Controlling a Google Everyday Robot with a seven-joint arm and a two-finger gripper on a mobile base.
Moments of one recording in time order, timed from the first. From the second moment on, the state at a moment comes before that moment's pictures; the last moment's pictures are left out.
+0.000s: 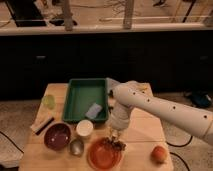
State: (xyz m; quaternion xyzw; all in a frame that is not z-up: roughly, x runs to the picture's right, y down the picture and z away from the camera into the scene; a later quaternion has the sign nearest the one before) arm 0.042 0.238 0.682 -0.36 -0.37 -0.45 0.73
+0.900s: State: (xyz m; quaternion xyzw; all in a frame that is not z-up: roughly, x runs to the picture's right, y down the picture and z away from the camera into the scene) arm 0.039 0.238 0.683 -0.36 -0.38 -0.46 0.72
